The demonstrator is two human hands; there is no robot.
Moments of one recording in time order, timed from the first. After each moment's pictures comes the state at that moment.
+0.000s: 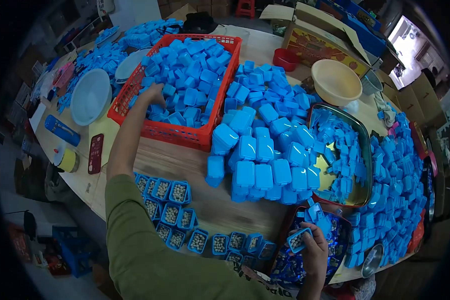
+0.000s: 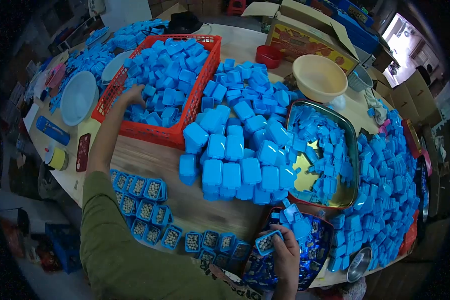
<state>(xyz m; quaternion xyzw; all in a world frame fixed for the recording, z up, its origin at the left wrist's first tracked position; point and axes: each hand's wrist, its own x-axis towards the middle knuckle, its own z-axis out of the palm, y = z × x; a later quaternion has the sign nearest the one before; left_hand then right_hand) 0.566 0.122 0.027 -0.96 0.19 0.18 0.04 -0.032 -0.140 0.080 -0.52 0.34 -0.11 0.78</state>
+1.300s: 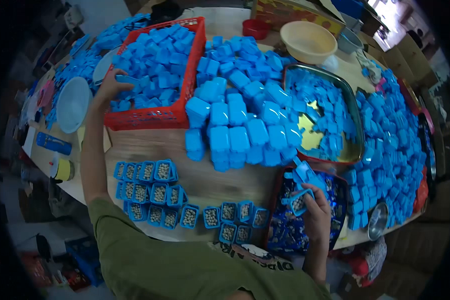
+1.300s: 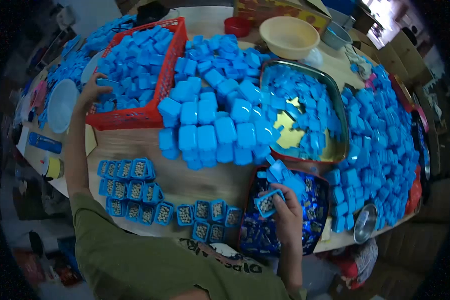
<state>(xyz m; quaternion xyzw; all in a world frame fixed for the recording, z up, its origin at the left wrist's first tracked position) 0.476 0.139 0.116 -0.92 0.14 0.12 -0.35 -0.054 -0.155 0.075 -0.49 0.32 -0.15 0.80</state>
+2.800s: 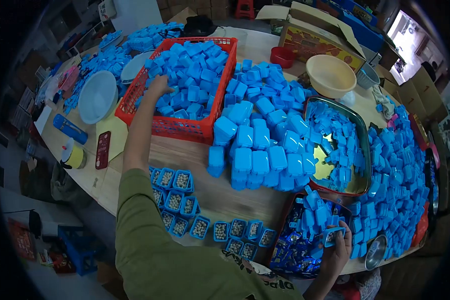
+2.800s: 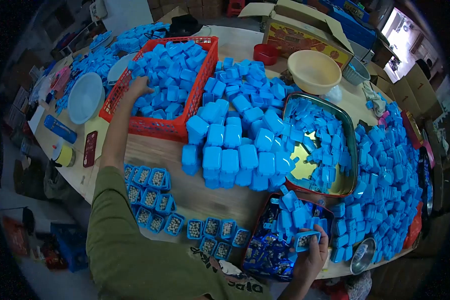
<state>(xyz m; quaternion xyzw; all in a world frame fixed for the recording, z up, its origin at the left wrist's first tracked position) 0.556 0.110 0.034 -0.97 0.22 -0.08 -0.05 -0.095 -0.161 0.090 -0.47 0.35 -0.34 0.73</state>
